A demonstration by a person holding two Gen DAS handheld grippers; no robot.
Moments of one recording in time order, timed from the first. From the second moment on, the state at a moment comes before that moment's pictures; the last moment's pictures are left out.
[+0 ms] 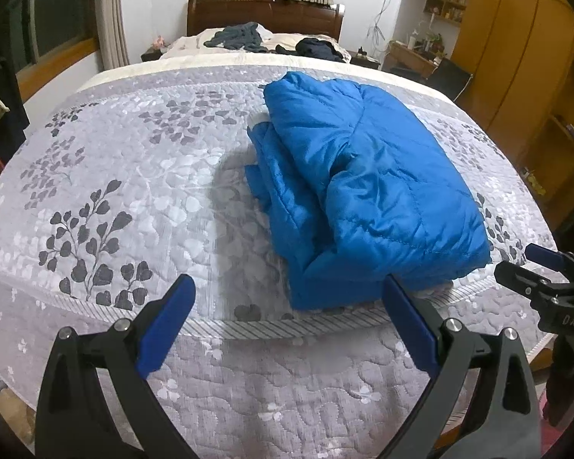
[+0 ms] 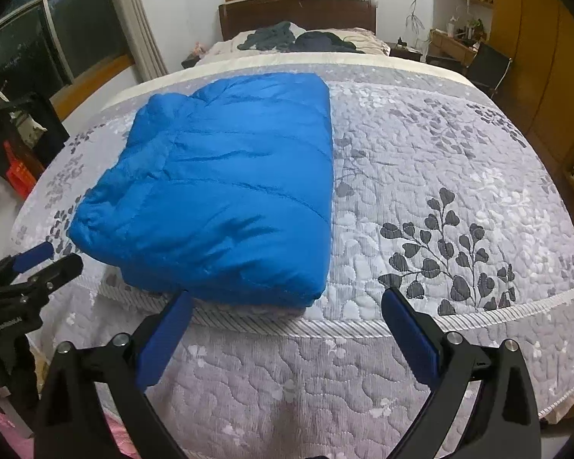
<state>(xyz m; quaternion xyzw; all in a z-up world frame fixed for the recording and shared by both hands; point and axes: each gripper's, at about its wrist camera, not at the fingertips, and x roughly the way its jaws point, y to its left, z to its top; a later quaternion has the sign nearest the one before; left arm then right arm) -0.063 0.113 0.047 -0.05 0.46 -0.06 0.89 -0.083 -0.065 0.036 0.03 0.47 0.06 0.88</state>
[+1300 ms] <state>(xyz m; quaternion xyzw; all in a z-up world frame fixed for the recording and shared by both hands) -0.064 0.110 0.044 -0.05 0.47 -0.06 0.88 -0.081 -0.064 0.033 0.02 0.48 0.06 0.88</state>
